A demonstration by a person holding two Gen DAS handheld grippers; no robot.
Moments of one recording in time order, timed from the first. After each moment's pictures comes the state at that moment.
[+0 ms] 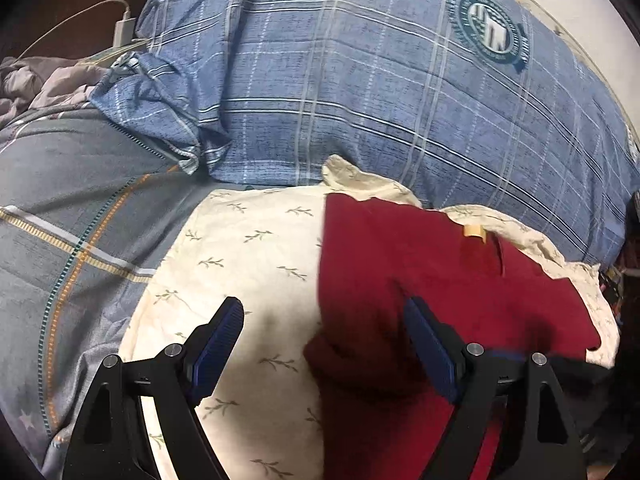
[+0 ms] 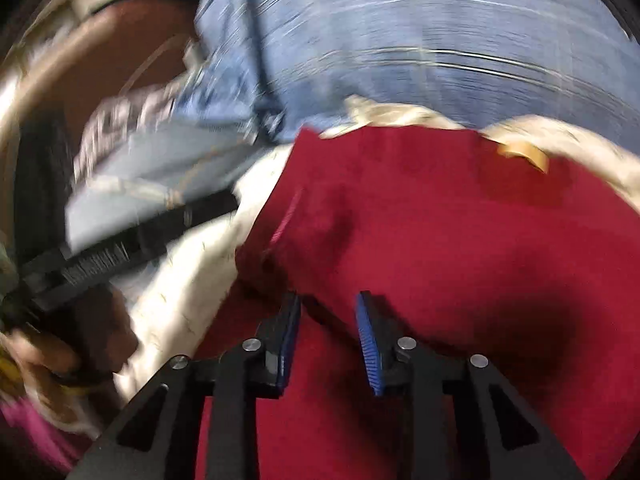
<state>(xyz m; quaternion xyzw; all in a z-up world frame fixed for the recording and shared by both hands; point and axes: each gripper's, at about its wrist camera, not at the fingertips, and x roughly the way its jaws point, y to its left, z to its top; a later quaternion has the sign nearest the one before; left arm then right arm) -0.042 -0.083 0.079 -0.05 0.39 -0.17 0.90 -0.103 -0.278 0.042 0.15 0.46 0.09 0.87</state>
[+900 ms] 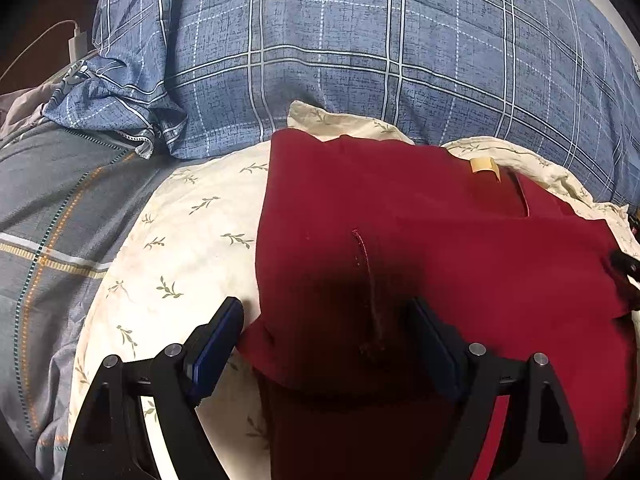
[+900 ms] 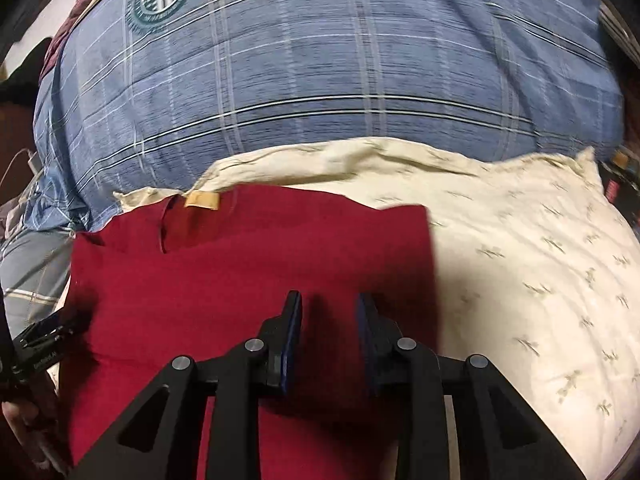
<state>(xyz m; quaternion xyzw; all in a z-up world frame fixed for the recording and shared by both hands) -0.027 -0.146 0.036 0.04 0.43 -0.15 0.89 -0.131 -0.437 0.048 0.13 0.43 -0.17 0.88</state>
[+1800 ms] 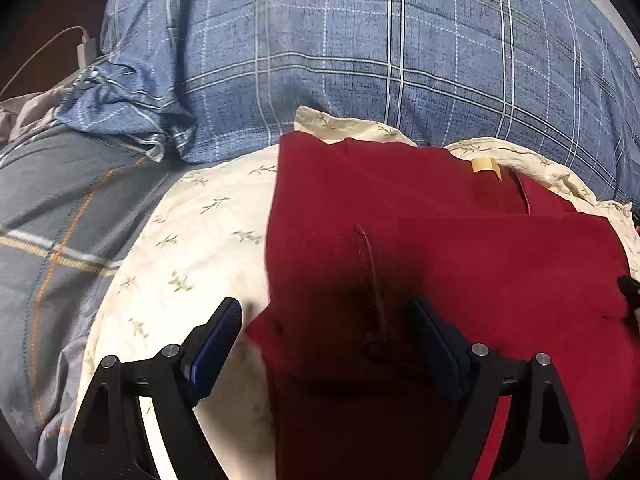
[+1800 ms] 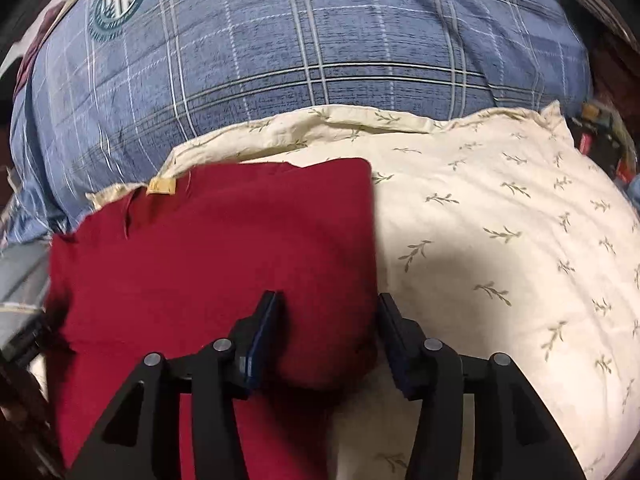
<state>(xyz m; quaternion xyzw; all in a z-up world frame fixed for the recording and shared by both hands) -0.047 -0.141 0.042 0.05 0.42 -0.14 0.90 -0.177 -0.463 0.047 0.18 0.44 -0.22 0.85</state>
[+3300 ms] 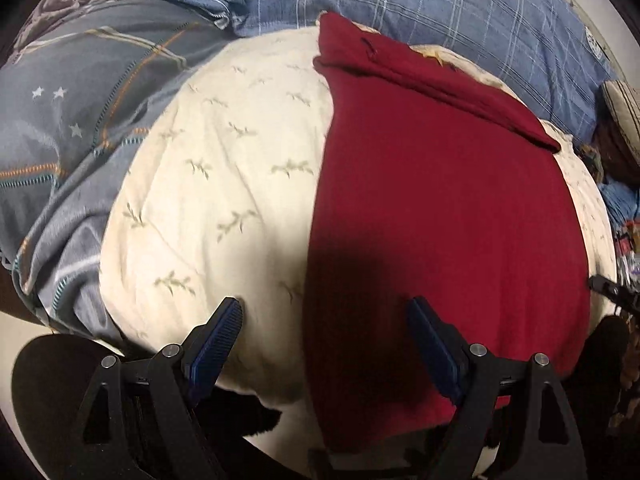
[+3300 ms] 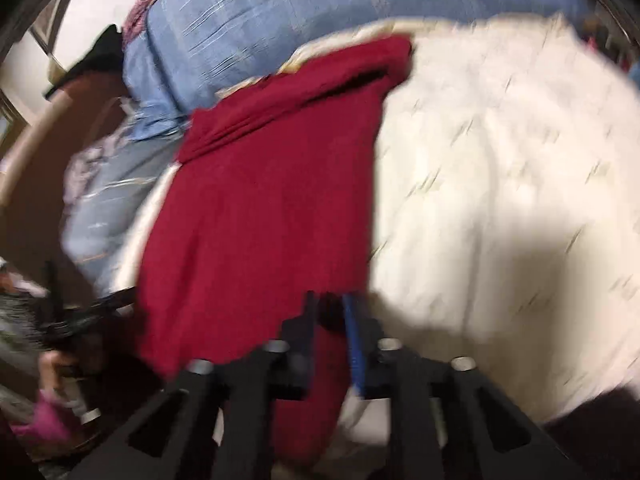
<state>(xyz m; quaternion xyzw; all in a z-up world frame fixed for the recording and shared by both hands) -0.252 -0.007 0.059 0.01 0.52 -0.19 0.83 -0.381 -0.378 0.046 0.26 0.50 0.01 0.83</state>
